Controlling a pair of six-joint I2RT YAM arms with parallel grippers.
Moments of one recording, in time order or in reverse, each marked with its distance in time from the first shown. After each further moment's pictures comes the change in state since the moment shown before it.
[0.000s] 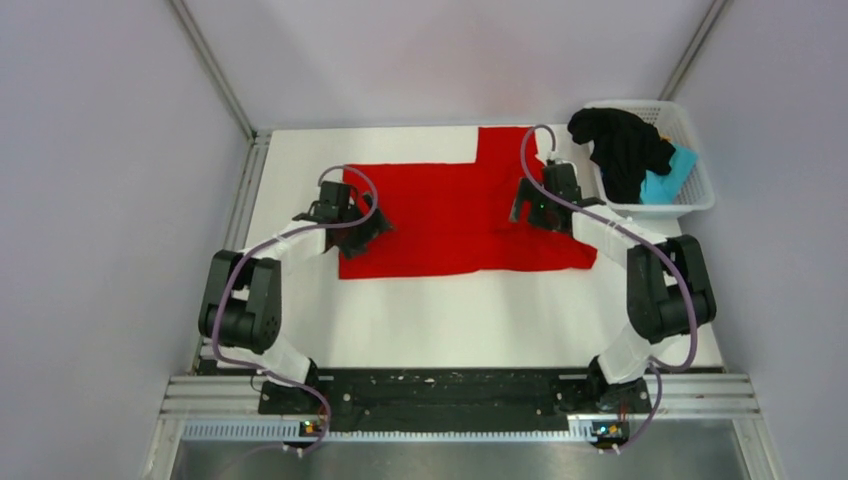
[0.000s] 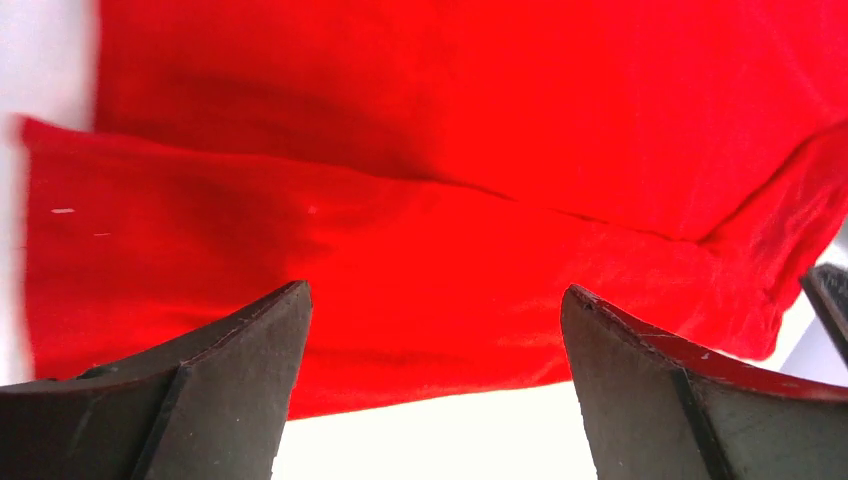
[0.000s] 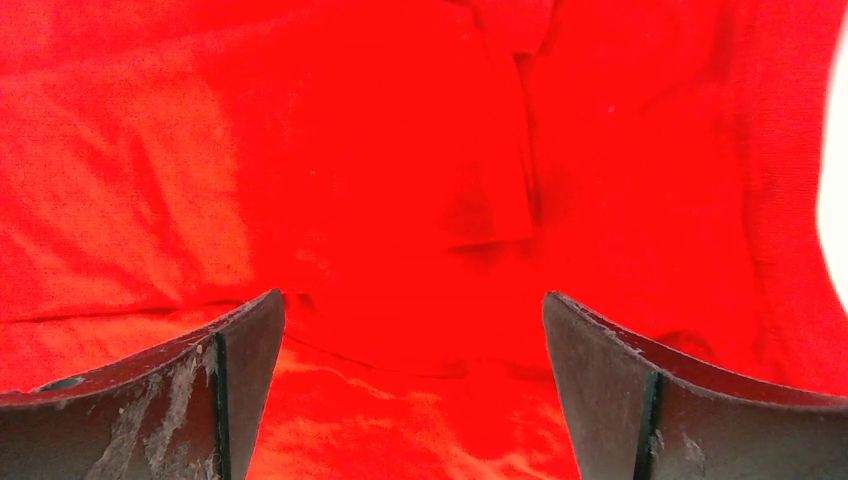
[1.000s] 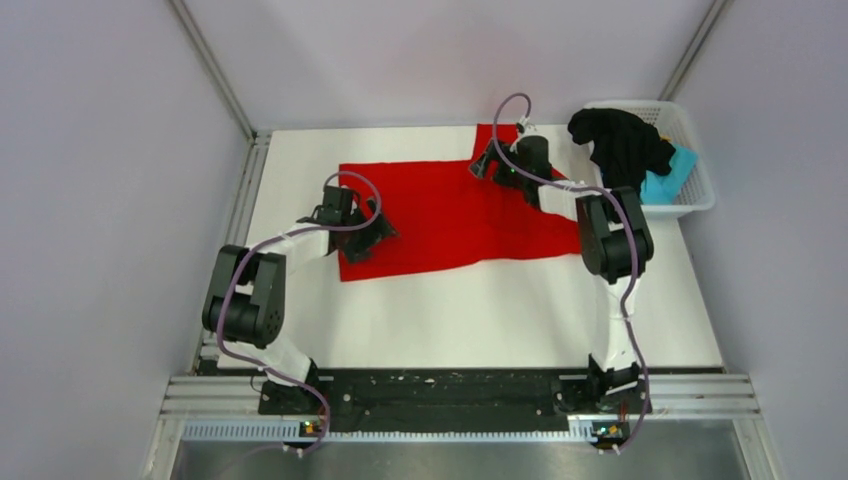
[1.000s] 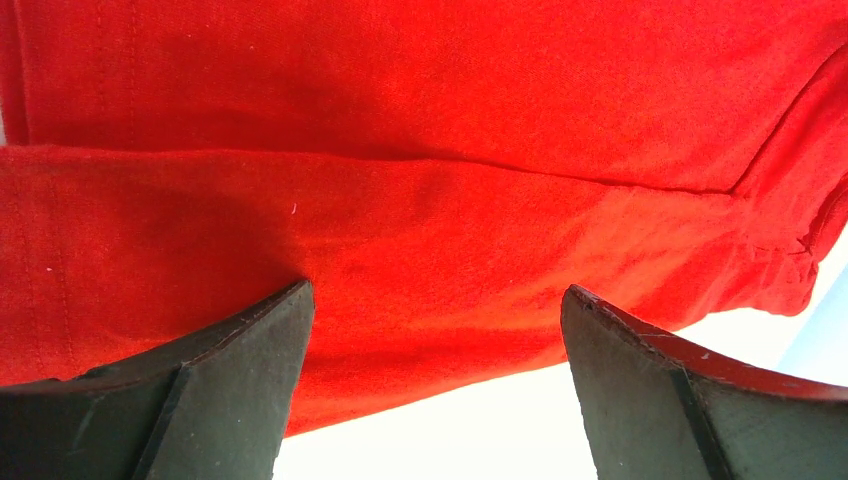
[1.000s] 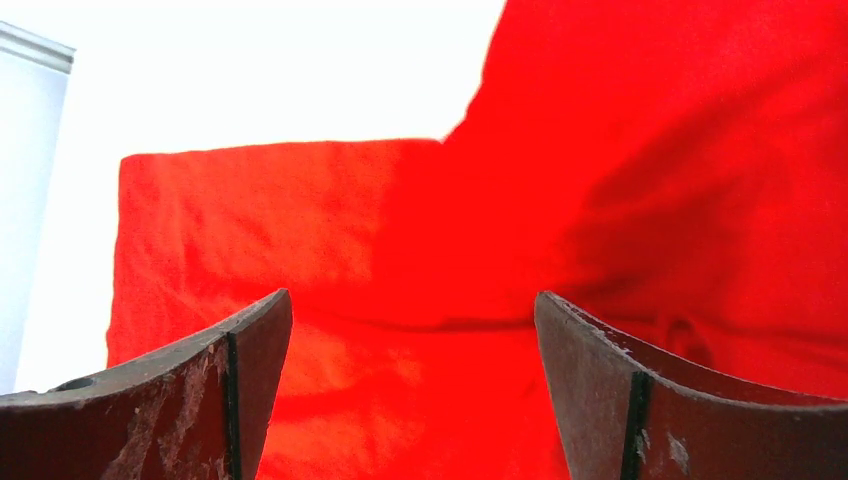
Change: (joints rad) left arm -0.021 0.070 -0.031 0.065 0.081 0.010; right arm 0.010 0.494 0.326 0.547 -0.330 0.127
